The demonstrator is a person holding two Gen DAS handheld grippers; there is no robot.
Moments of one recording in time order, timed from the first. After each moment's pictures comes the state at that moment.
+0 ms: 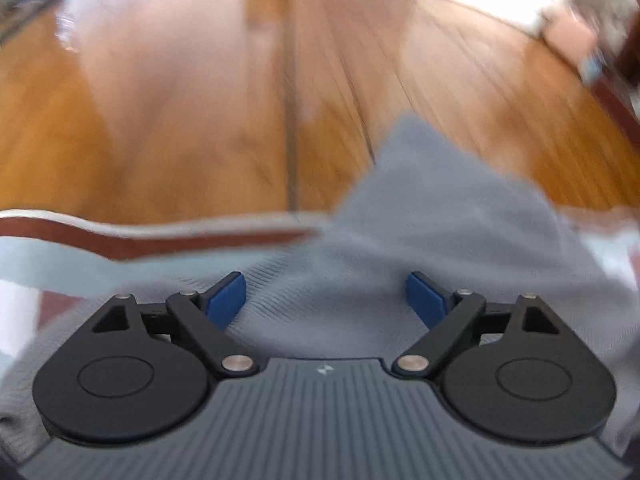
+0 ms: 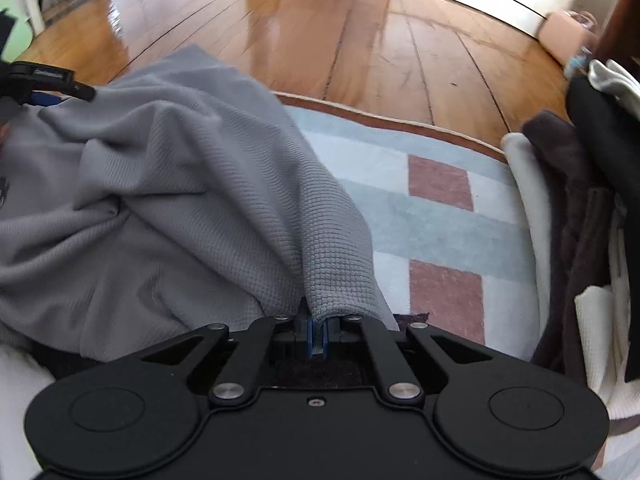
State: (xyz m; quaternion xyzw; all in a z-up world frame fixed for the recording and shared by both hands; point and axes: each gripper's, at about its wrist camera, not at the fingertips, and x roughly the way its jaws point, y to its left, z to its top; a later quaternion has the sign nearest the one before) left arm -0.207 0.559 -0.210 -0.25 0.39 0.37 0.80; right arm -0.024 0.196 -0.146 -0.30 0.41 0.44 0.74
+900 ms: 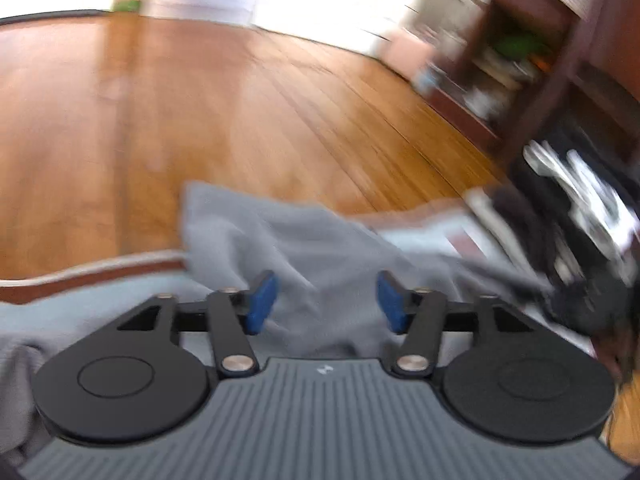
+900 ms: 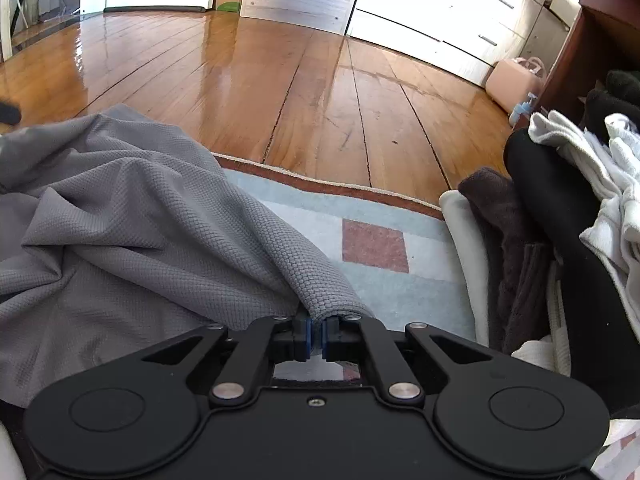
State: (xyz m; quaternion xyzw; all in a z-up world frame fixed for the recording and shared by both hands) left arm -0.228 0.484 -0.128 -0.26 0.29 0.20 0.90; right arm -0.015 0.193 -0.129 -0.29 0.33 0.39 0.81
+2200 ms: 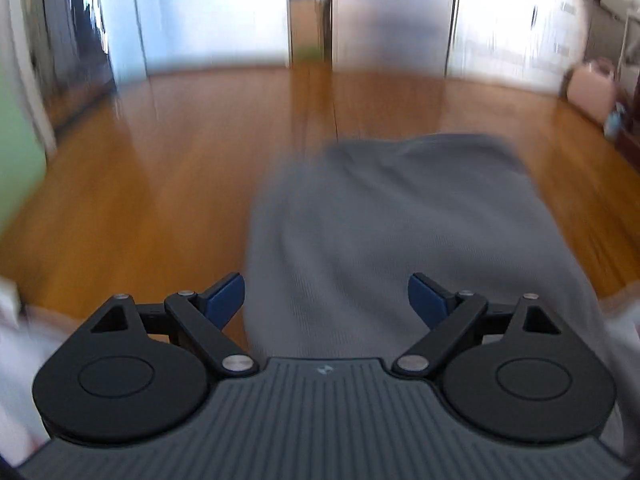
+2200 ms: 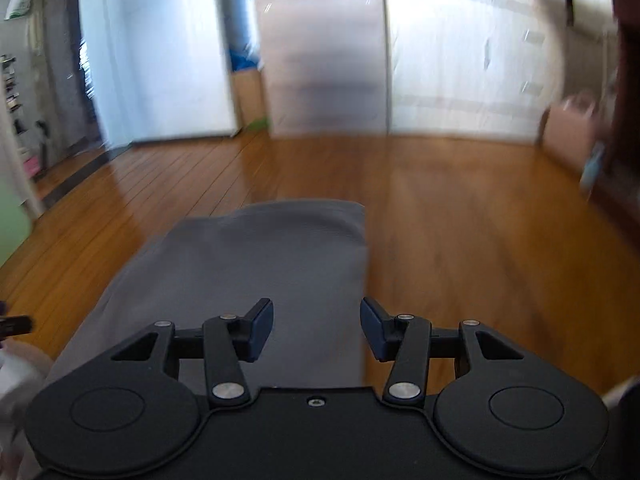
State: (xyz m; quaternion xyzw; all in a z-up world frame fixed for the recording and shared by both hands) left arm -0.260 0.538 -0.096 -0.20 0.33 0.45 0.81; right arm 0.044 0.367 -0.080 -0.12 0.31 0.50 0.80
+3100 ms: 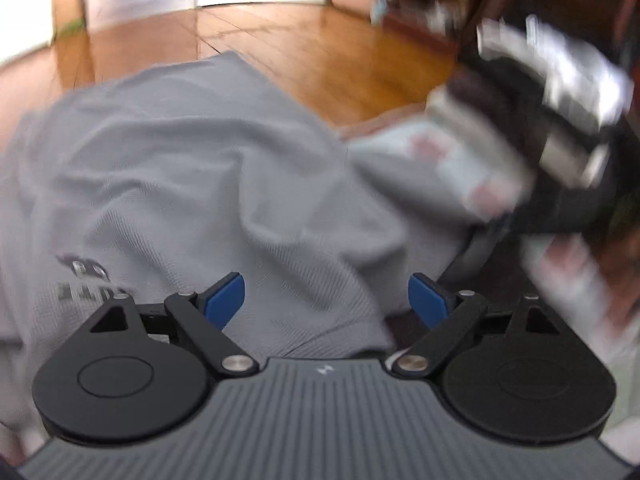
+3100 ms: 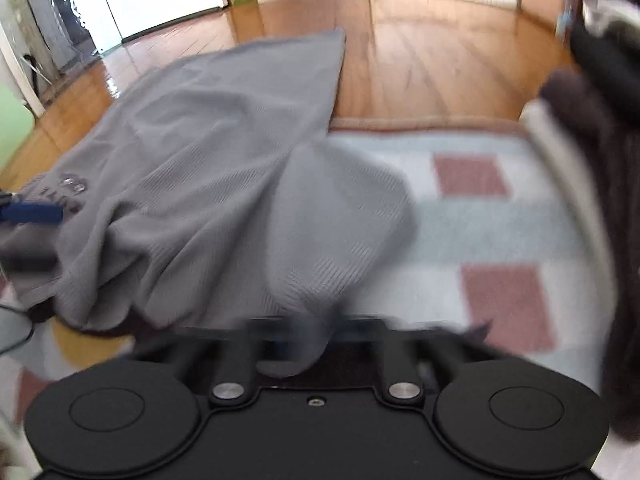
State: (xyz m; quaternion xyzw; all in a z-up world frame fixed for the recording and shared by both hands) left arm -0.194 0.364 -0.156 -0.12 0.40 0.14 0.90; right arm -0.025 0.216 -0.182 -0.17 0.42 0.45 0.77
